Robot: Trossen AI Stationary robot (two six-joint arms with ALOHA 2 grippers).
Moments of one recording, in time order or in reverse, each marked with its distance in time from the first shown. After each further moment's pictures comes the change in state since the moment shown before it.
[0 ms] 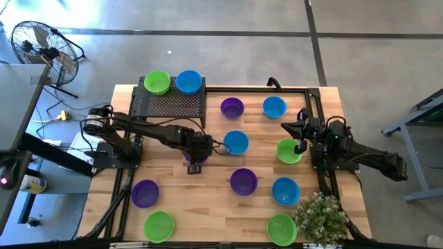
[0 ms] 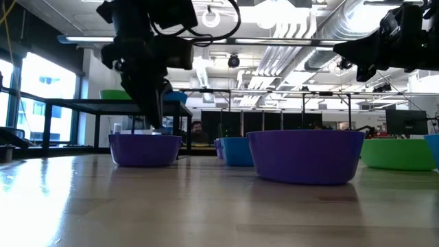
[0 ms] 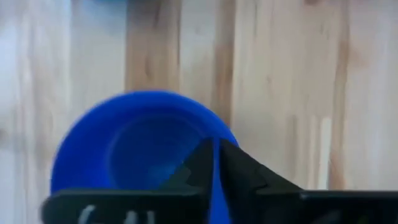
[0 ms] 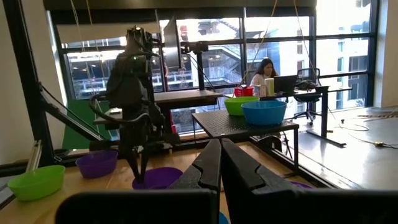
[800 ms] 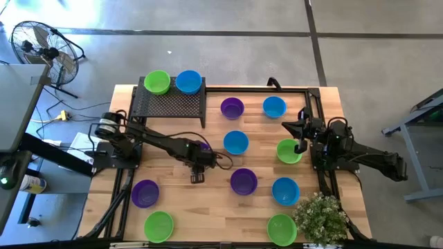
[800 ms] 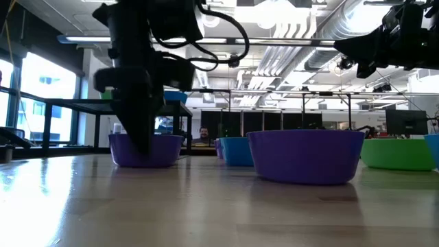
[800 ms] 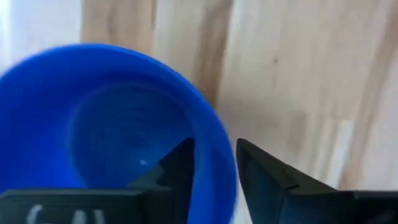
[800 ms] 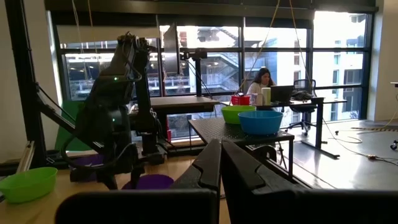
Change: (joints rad) left arm -0.115 0.152 0.039 -0.019 -0.110 -0.206; right arm 0.000 0.000 0.000 0.030 0.007 -0.038
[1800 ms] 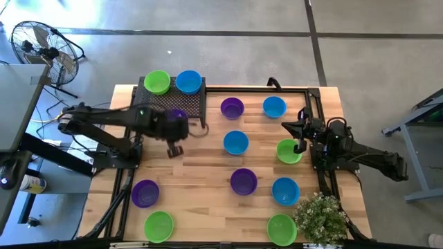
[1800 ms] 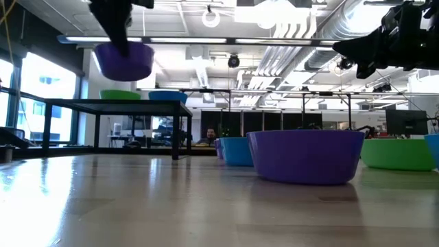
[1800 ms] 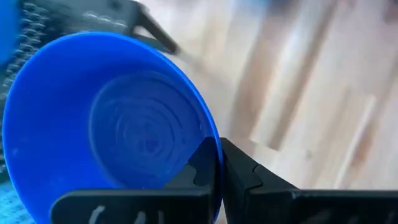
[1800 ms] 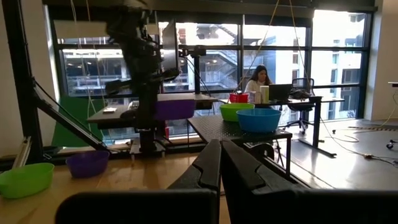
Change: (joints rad) left arm 0.128 -0.463 0.192 -0.570 -0.222 -0.029; right arm 0.000 0.010 0.000 -0.001 0.004 -0.015
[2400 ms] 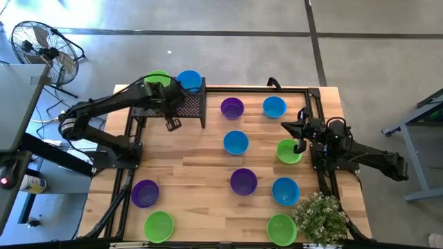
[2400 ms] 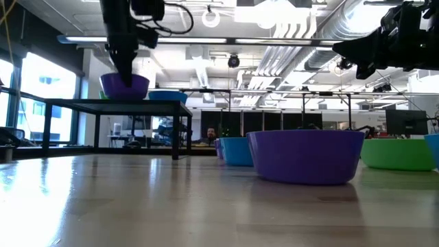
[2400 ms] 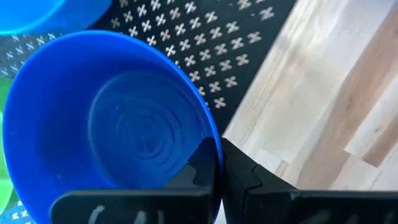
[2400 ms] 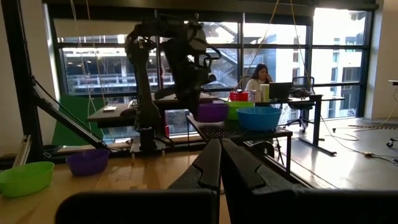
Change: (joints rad) left arm 0.482 0.000 -0.082 0.073 0.111 0.351; right arm 0.000 0.009 0.000 0.001 0.001 0.000
